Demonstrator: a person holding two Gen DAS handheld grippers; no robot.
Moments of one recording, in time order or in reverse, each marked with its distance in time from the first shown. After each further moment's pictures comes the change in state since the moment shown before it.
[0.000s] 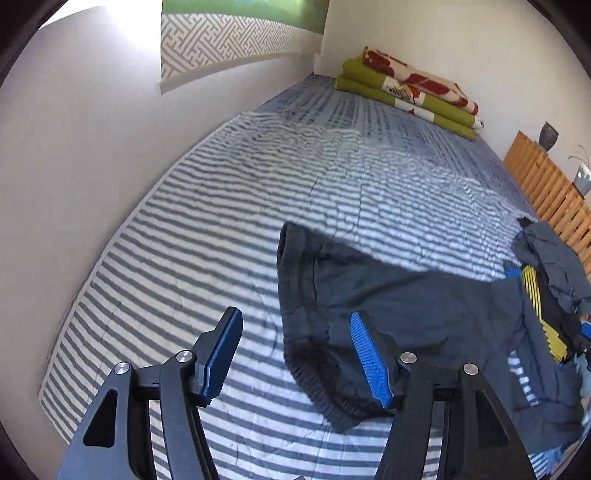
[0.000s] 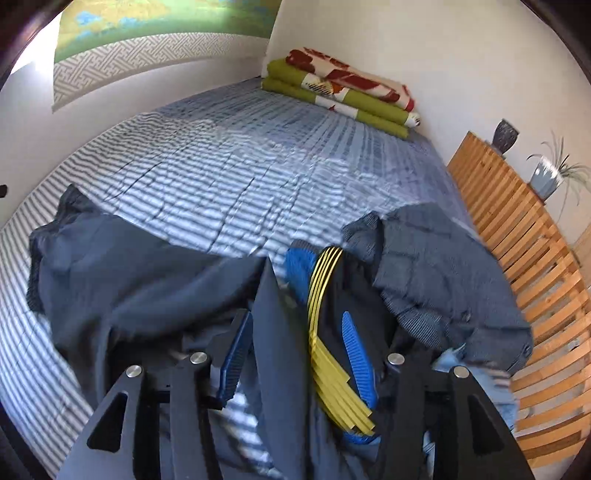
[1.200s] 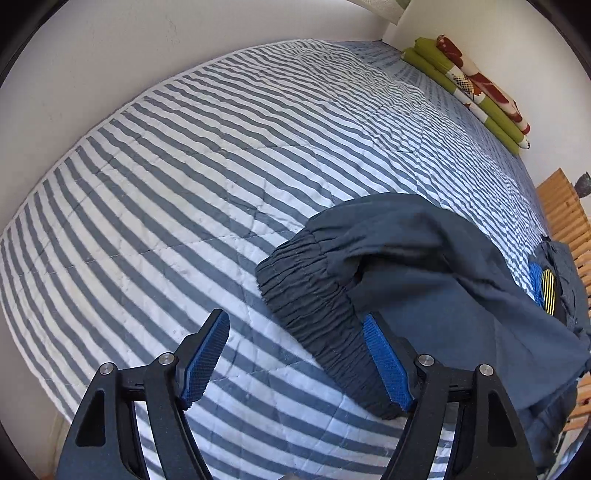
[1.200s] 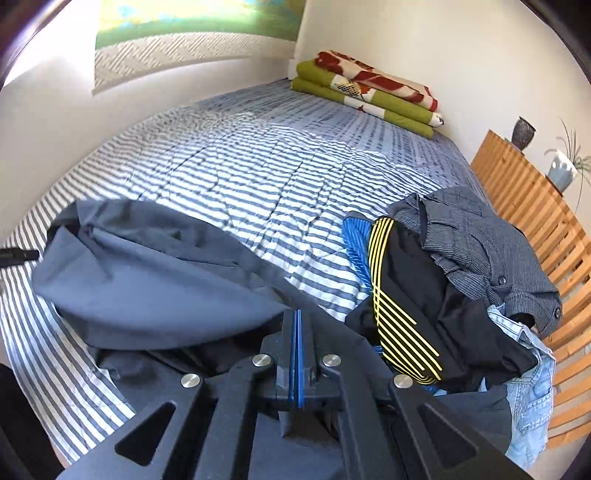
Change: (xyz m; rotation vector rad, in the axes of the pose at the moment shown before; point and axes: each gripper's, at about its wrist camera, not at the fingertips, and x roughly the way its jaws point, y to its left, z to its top) left arm 0.049 0.051 -0.098 -0.295 0.164 -0.023; right arm -0.030 0.041 -0.050 0.009 -0.043 0.062
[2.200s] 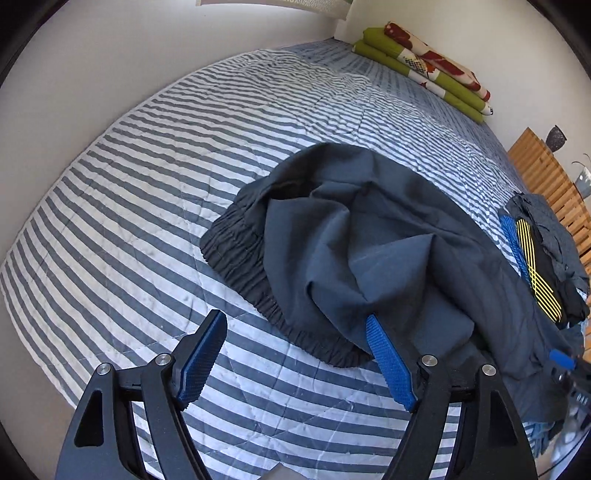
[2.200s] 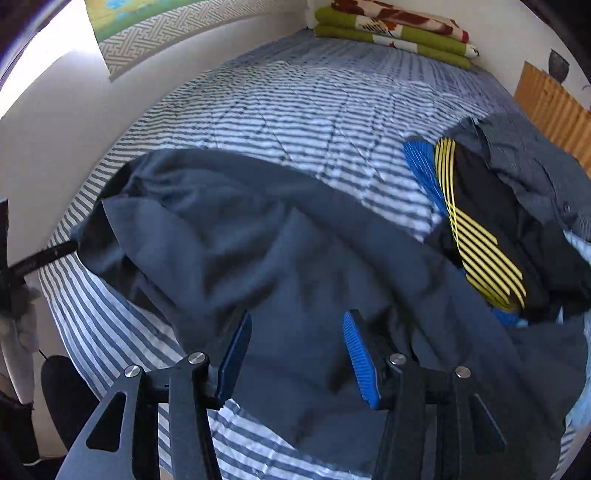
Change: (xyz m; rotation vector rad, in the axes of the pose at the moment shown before) left arm -0.028 -0.050 -0.049 0.160 -0.036 -0.015; right arm 0.029 0.026 -0.047 0.085 0.233 0.228
